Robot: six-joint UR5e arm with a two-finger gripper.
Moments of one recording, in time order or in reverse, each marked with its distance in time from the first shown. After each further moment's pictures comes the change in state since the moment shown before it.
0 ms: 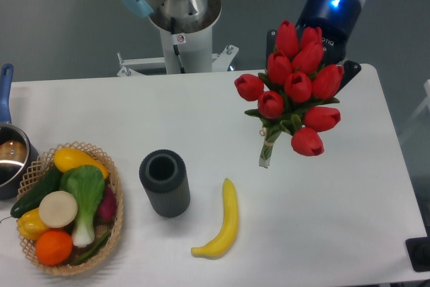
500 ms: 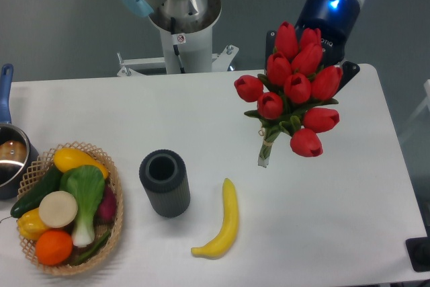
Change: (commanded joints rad) arm -0.008 0.002 -0.002 -0.005 0.018 -0.009
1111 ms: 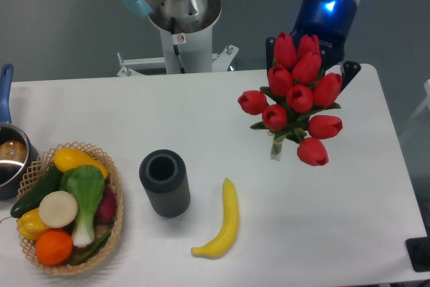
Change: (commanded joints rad) arm -0.043 0.031 -0.002 -0.005 0.320 0.011
